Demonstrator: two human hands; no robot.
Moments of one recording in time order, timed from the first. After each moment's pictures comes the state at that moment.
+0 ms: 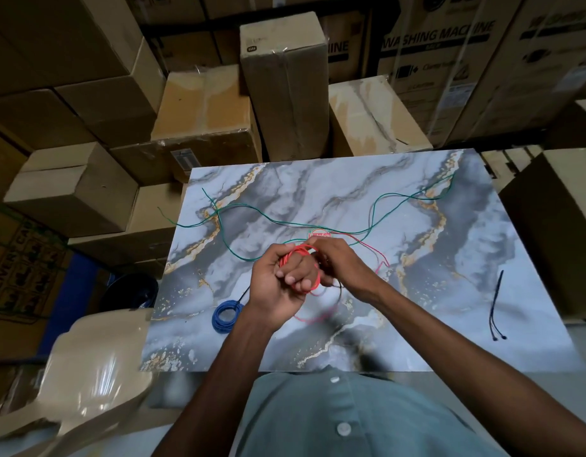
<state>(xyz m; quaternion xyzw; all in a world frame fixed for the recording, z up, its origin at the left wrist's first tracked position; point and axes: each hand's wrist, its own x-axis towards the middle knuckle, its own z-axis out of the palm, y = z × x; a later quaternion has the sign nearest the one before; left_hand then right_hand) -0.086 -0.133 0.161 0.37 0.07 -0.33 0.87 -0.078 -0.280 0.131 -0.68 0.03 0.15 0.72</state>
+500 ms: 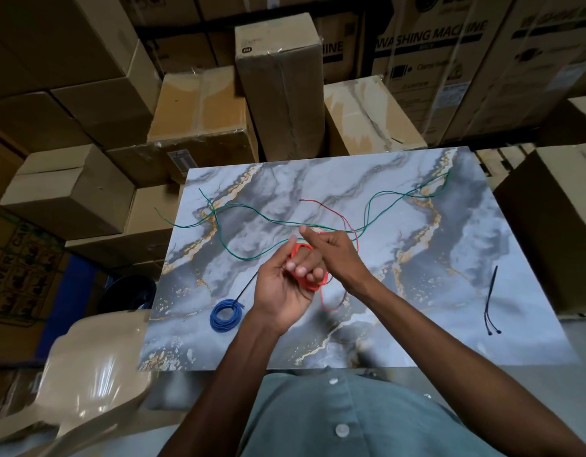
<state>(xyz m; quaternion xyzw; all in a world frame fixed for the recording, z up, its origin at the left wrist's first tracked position) -0.100 -0.144 0.167 0.25 0.03 -0.35 0.90 -0.071 -0.276 0.116 -0.71 0.09 0.09 0.69</state>
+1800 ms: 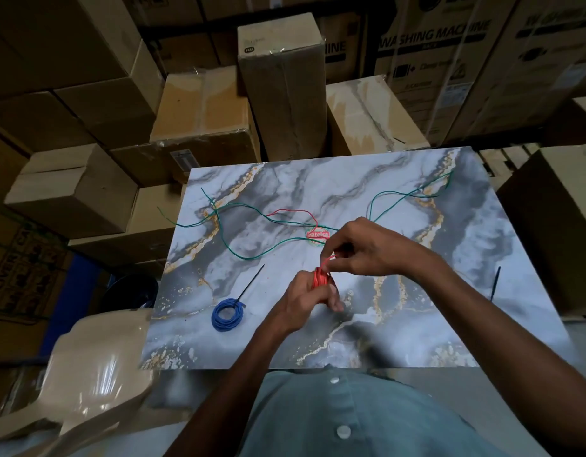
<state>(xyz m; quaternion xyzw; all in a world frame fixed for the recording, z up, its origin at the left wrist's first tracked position) -0.105 -0.147 0.110 0.68 -0.14 -0.29 0.65 -0.072 -0.337 0.186 -0.91 -0.21 0.14 0.32</state>
